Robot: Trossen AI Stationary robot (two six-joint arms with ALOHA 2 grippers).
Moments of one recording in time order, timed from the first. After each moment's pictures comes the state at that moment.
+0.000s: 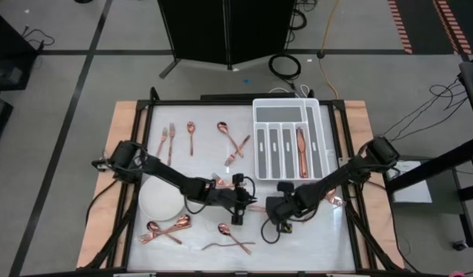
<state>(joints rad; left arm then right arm) -0.31 1.97 1.07 0.37 -0.29 -0.01 0.48 1.75 1.00 -0.54 0.11 0.59</state>
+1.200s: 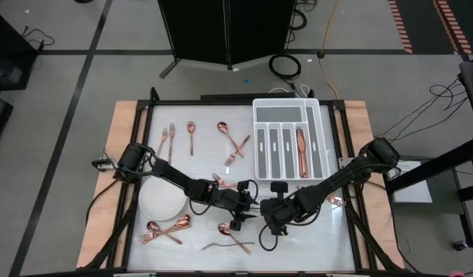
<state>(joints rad) -0.29 2.06 1.07 0.47 -0.07 0.00 0.50 1.75 1.13 -0.59 0.29 0.51</state>
